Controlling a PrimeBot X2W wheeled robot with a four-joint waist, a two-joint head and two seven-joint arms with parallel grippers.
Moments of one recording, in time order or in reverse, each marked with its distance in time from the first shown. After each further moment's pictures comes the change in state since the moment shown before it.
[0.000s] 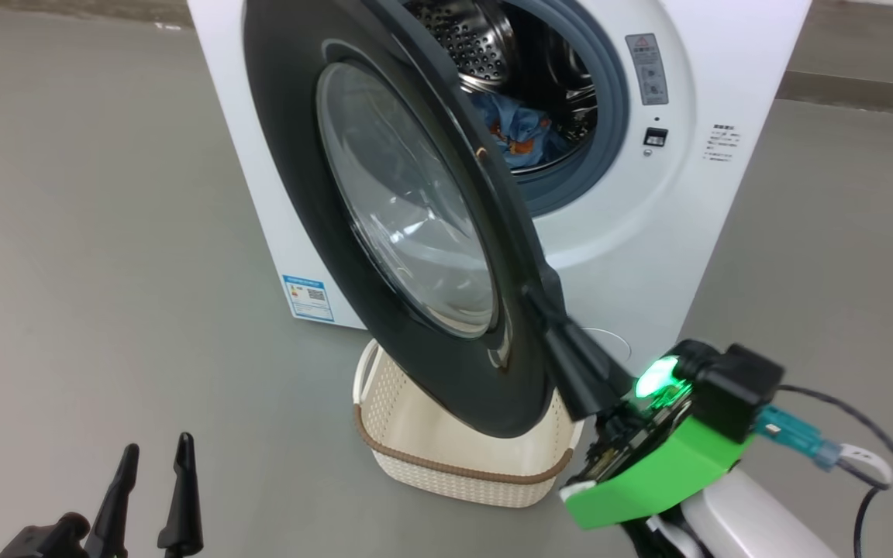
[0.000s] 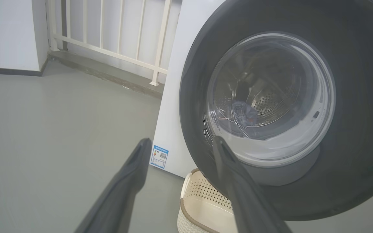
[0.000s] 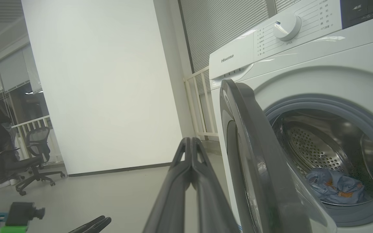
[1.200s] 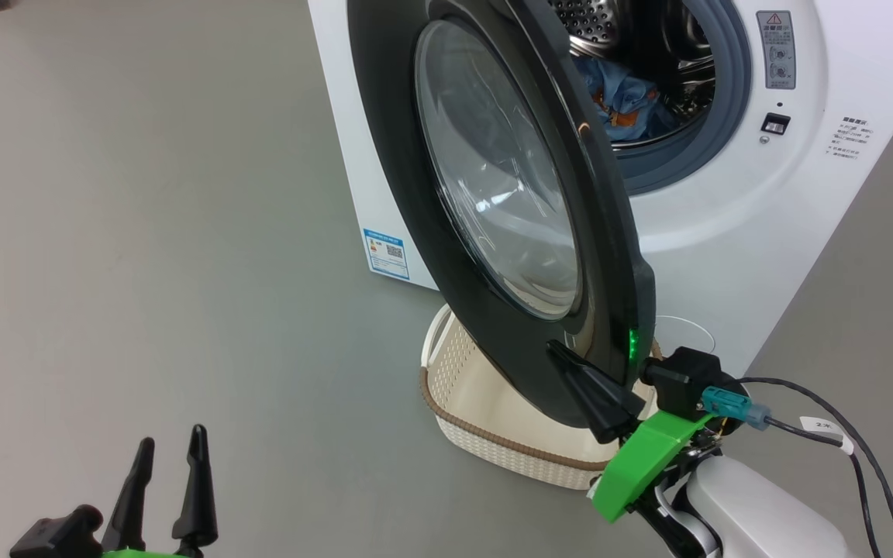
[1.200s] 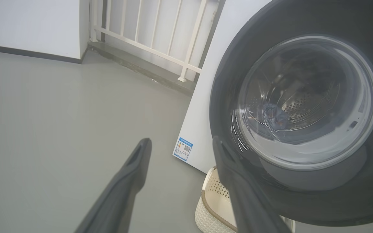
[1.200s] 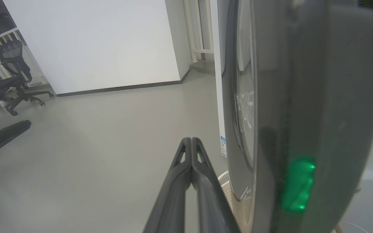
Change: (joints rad) left arm -0.026 -0.036 -0.006 0.026 -0.028 -0.002 -0.002; right arm -0.140 -0.078 0.190 0.474 0.050 0.000 0.000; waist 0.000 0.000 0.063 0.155
